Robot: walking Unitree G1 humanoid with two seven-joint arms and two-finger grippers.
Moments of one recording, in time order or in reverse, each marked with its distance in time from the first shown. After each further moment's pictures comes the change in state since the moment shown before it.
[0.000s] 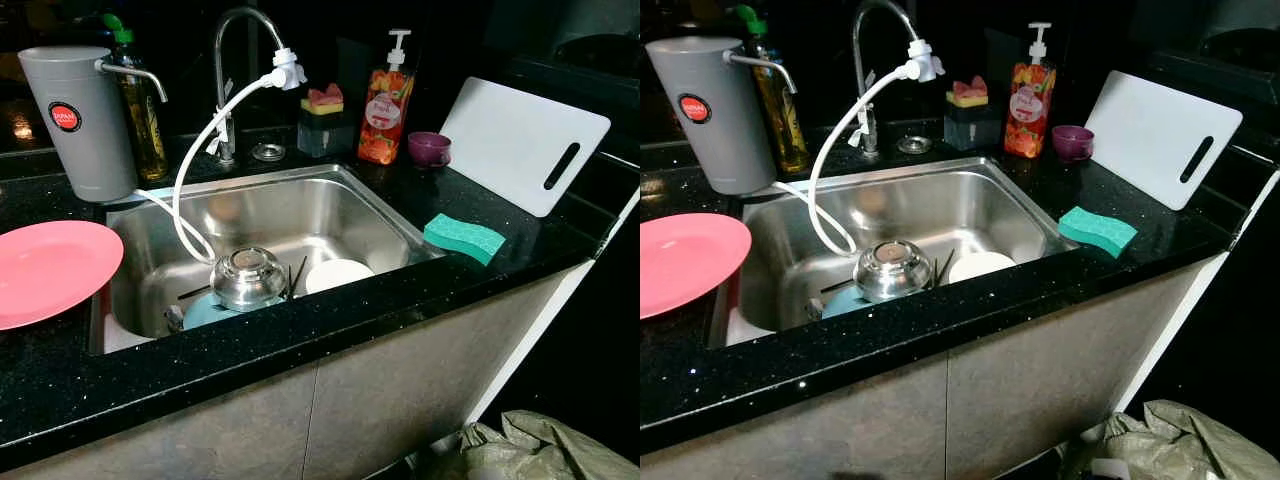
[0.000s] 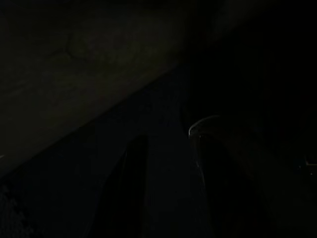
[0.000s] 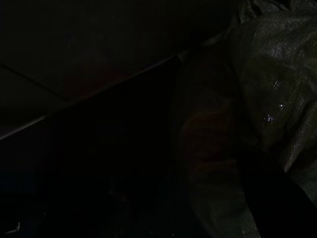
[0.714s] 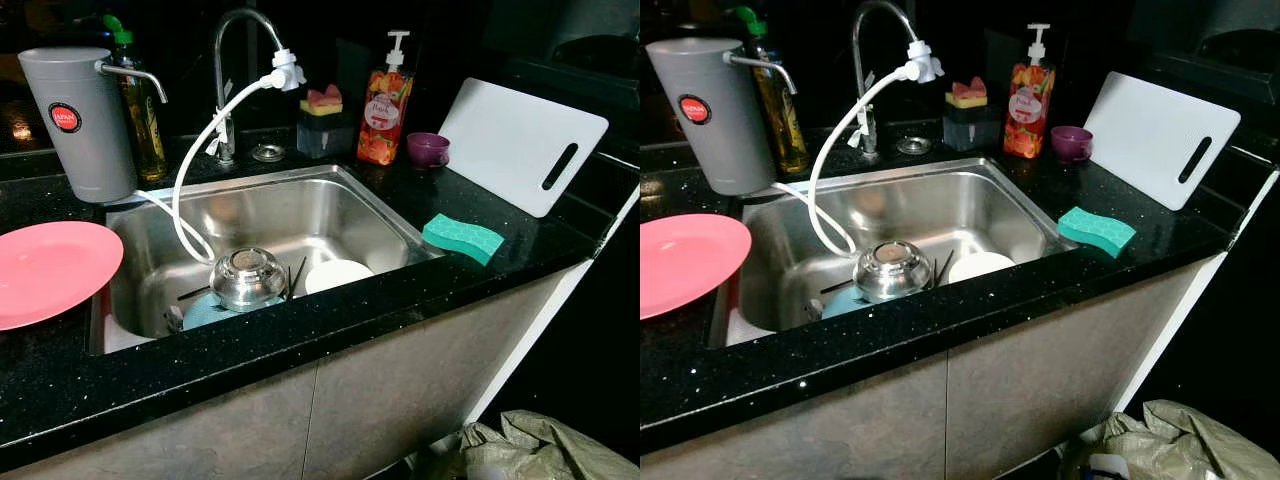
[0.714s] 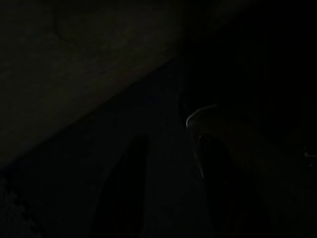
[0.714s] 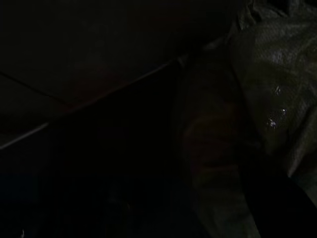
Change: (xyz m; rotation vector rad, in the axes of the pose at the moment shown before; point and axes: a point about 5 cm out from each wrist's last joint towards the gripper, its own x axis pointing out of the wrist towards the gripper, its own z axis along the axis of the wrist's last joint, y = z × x) left arm -0.001 -0.005 -0.006 0.018 0.032 -0.009; right arm 0.004 0.009 0.006 0.015 -0.016 0.003
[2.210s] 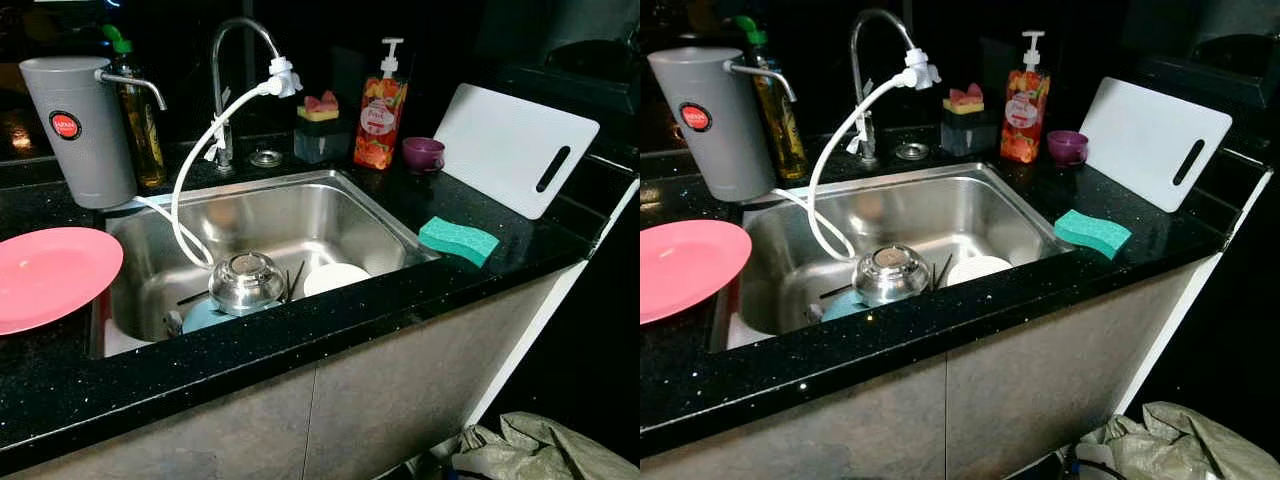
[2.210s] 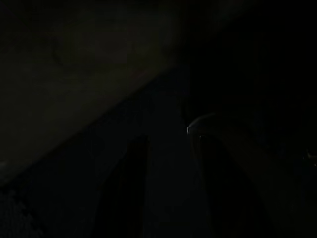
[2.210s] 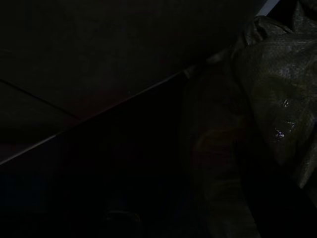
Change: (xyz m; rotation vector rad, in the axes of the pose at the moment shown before) left arm 0.003 -0.002 0.008 0.017 0.000 -0.009; right arm 0.003 0.011 0.006 -0.005 -0.020 0.003
